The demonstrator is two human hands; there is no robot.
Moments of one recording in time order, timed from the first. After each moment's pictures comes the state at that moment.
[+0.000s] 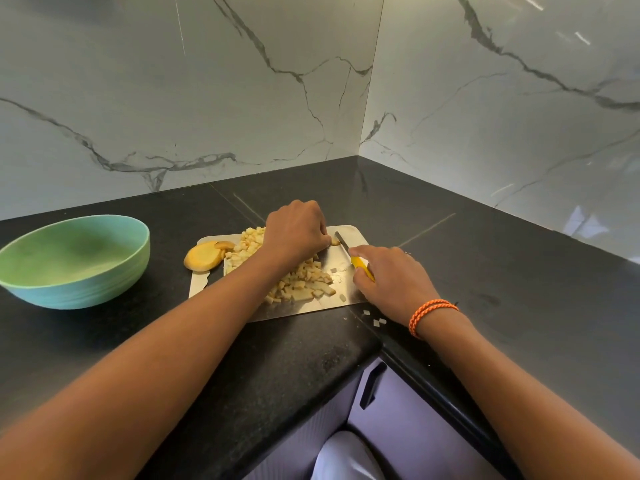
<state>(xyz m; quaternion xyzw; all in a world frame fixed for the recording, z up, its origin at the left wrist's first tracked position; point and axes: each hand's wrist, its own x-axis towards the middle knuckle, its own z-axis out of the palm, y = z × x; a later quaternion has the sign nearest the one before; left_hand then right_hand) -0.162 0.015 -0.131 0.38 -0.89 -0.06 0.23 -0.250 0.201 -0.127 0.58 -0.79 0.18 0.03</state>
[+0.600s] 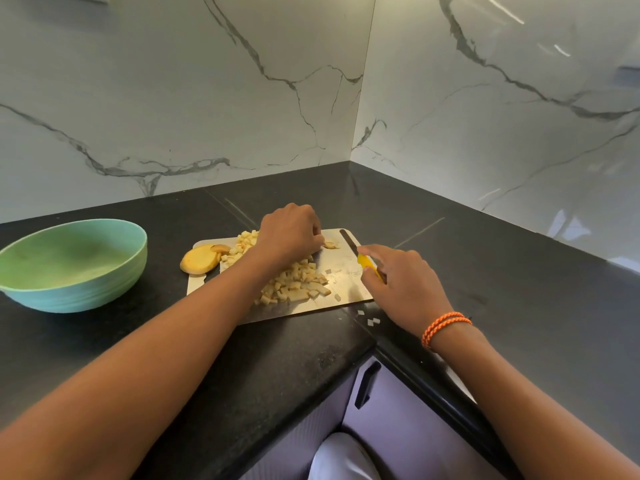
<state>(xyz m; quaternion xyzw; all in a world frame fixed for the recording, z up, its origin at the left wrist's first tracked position) -0.156 0.014 -0.128 0.35 -0.91 -0.06 0.22 -0.250 0.226 -0.126 0.55 -0.79 0.27 0.05</state>
